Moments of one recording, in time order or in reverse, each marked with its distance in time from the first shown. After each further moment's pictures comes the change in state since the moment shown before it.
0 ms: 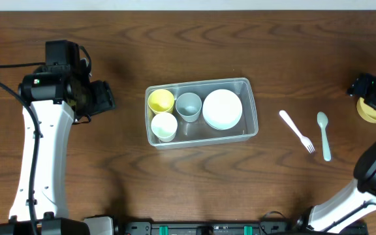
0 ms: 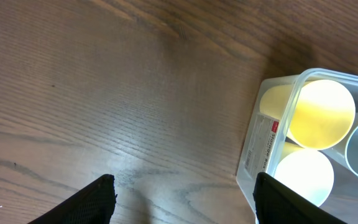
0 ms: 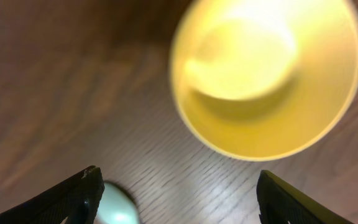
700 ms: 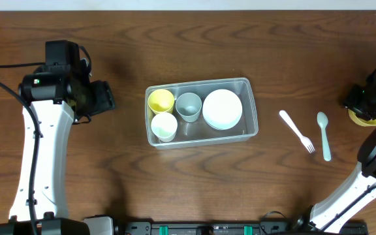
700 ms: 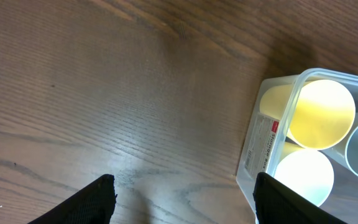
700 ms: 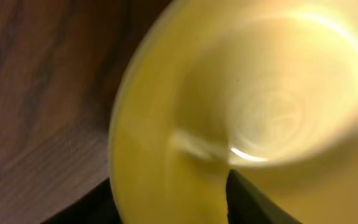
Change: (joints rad) left arm 0.000 0.000 0.000 0.000 0.000 0.000; right arm -0.021 0.143 -0.004 0.032 -0.098 -0.031
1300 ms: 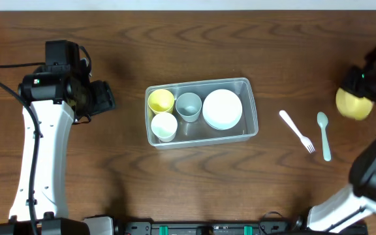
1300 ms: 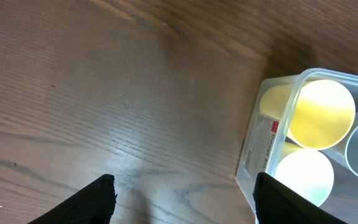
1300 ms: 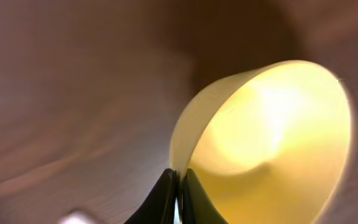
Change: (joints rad) left arm 0.000 0.000 0.000 0.000 0.000 0.000; right arm 0.122 -0.257 -0.001 -0.007 -0.118 -0.026
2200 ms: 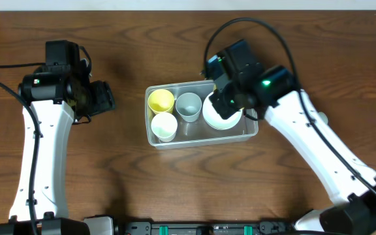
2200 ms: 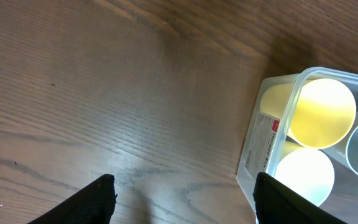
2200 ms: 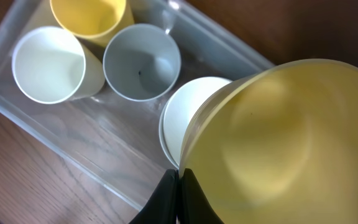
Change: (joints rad) left arm 0.000 0.000 0.000 -0.003 0.000 0.000; right arm 0.968 -0.214 0.002 -0.172 0.079 -0.200
